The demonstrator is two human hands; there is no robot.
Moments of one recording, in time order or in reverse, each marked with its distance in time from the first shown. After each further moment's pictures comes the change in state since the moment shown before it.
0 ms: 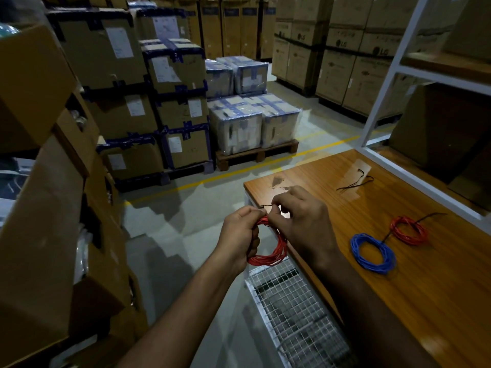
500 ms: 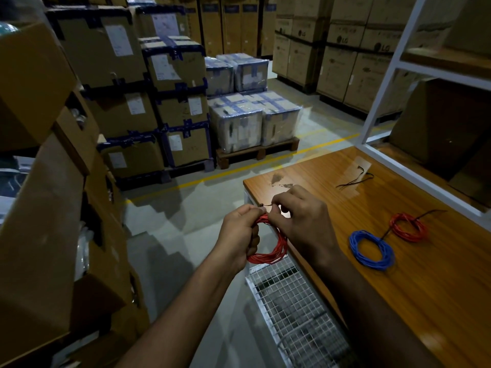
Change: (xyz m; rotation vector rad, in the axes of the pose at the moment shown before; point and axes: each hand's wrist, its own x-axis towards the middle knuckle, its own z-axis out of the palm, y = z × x) left_hand -0.003 0.000 0.002 0.001 -0.004 -0.017; right_hand -0.005 0.003 -0.004 0.030 0.011 -0.023
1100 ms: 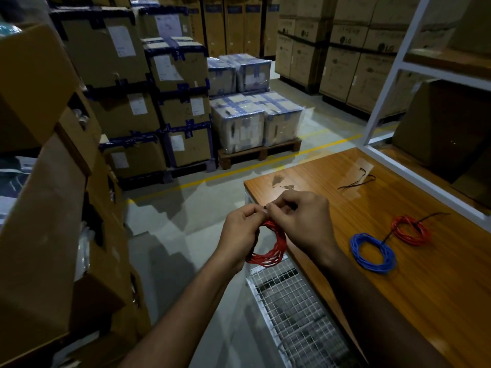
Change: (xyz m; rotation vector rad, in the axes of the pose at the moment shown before) left_hand -0.003 0.004 0.005 0.147 0.012 0.169; right_hand 0.008 0.004 0.000 0.212 -0.088 0.247
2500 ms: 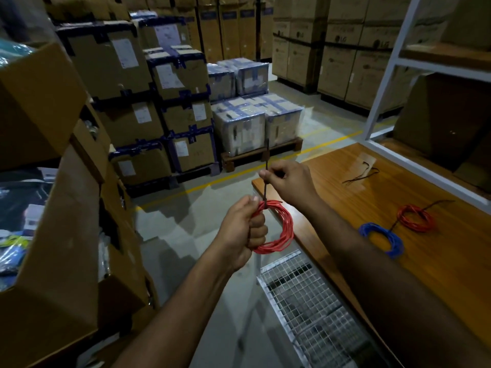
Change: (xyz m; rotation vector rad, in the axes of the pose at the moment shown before) left_hand -0.018 0.021 -0.031 -0.435 -0.224 -0.137; right_hand 0.061 0.000 0.032 -0.047 -0.008 -0.028
